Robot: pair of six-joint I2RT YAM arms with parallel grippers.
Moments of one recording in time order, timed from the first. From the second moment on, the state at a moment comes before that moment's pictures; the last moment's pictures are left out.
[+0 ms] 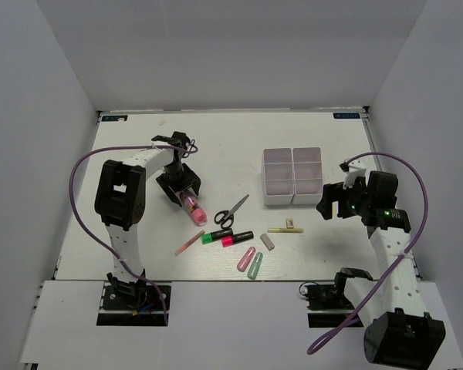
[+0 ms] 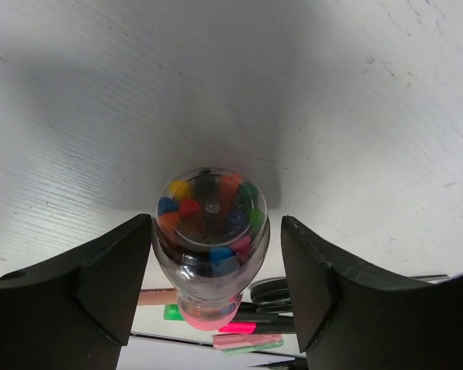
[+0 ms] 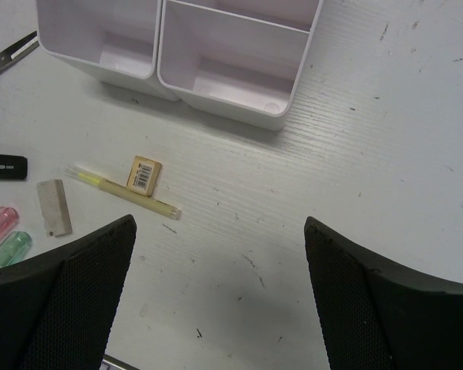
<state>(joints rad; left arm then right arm) -0.29 2.01 1.46 -0.98 0.01 -0.92 -0.11 0.85 0.71 -0.64 -0.46 -0.24</state>
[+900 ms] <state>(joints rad) -0.30 2.03 1.50 -0.99 0.04 -0.86 -0.13 0.84 0.71 -0.64 -0.45 -0.24</state>
